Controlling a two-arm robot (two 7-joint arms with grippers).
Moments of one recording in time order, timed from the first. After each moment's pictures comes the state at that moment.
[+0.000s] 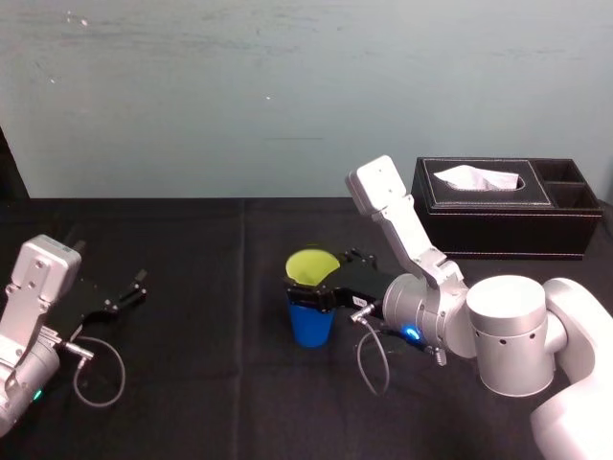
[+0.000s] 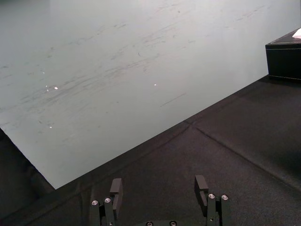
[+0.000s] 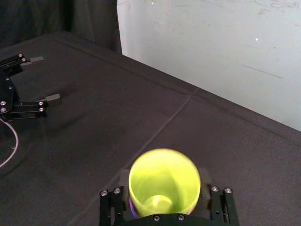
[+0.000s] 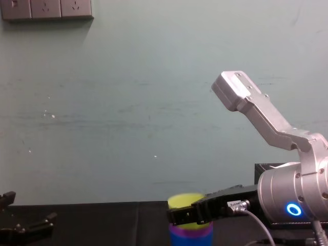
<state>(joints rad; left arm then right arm) -0.20 0.60 0.45 -1.41 -0.25 -0.12 0.03 0.38 0.20 -0.42 -1.48 0.13 0.55 0.34</state>
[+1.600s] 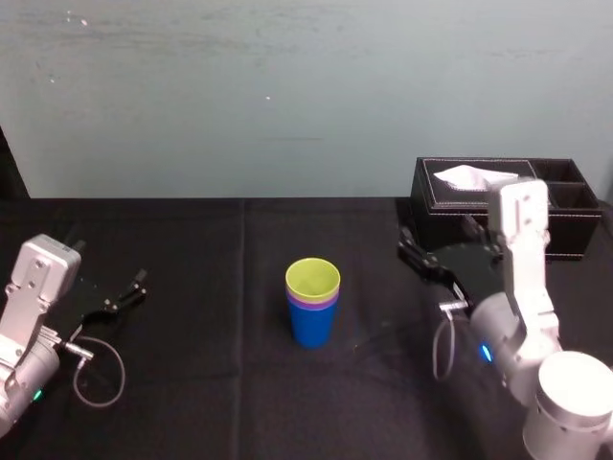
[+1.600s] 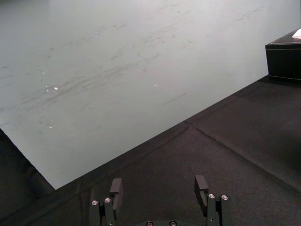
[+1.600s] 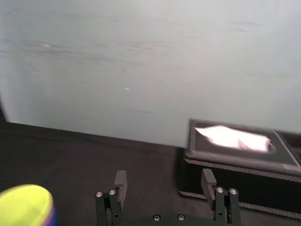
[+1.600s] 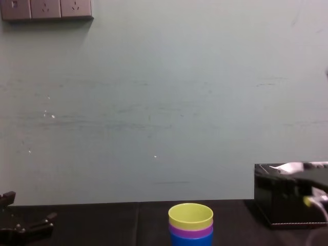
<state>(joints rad) -0.20 0.60 0.45 -1.41 -0.25 -0.12 0.03 0.14 0.13 -0.19 -1.57 0.05 0.18 0.01</state>
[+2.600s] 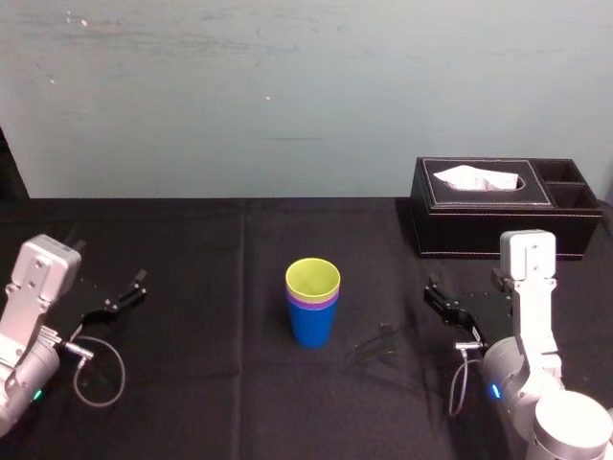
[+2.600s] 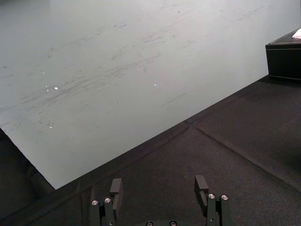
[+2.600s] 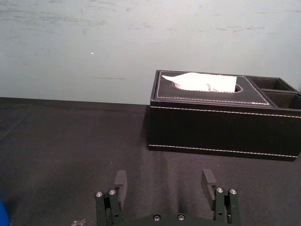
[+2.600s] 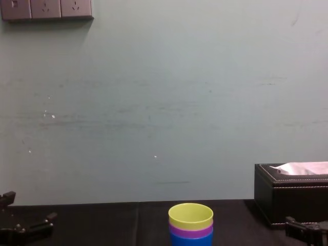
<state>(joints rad) -0.20 0.60 0.45 -1.41 -0.25 -0.12 0.03 0.10 0.08 -0.12 -1.46 0.00 0.15 -0.06</state>
